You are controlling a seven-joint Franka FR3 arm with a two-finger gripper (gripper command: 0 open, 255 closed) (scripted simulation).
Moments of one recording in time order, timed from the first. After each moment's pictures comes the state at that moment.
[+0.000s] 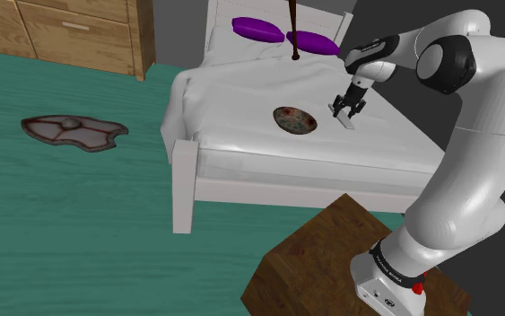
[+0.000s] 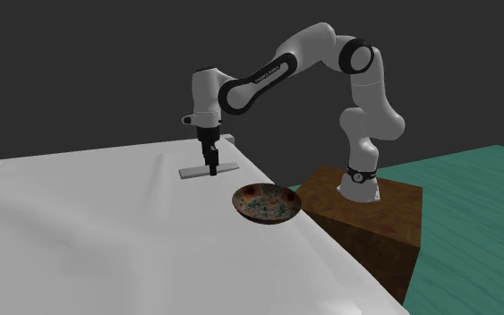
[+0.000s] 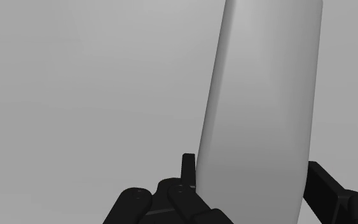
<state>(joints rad) -0.34 0.41 -0.43 -1.72 0.21 2.10 -0.24</state>
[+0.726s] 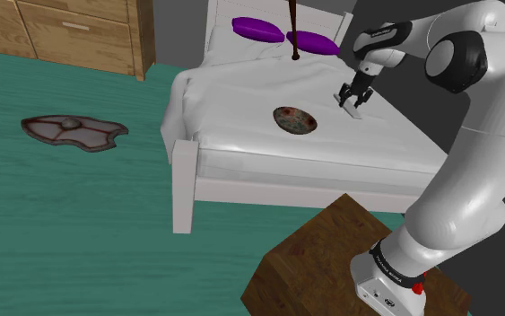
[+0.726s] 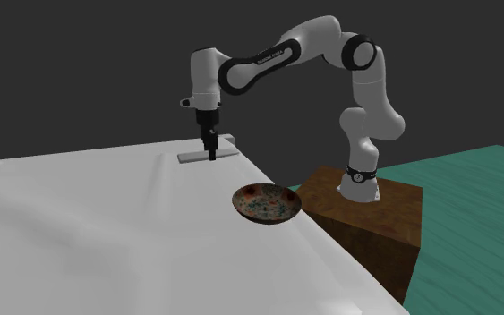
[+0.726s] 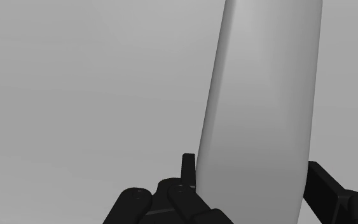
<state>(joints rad) -0.33 0.36 -0.44 -1.65 0.18 1.98 -0.22</state>
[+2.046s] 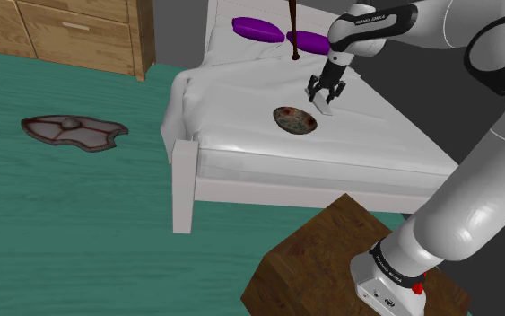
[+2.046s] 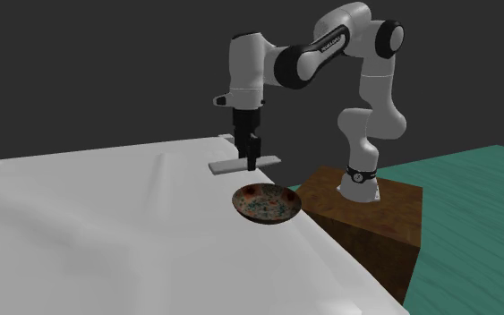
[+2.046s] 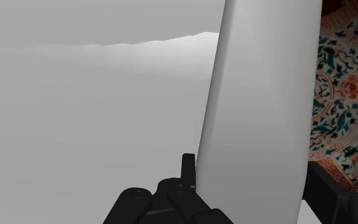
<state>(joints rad) -0.08 0.13 -0.34 -1.87 0.06 2.00 0.15</state>
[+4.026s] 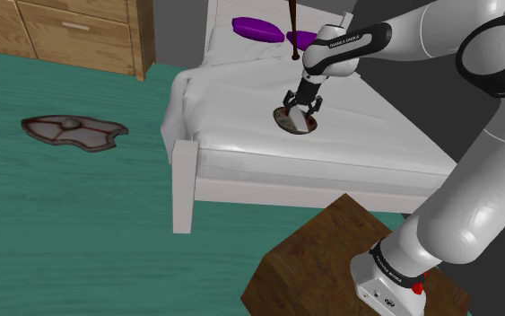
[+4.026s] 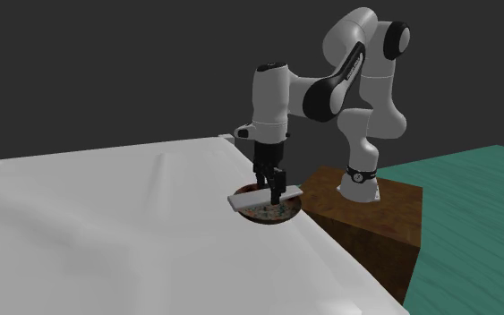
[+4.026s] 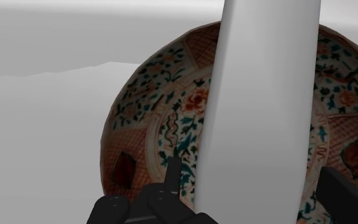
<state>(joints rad) 0.00 0.17 -0.28 -2.00 0.06 2.17 0.30</state>
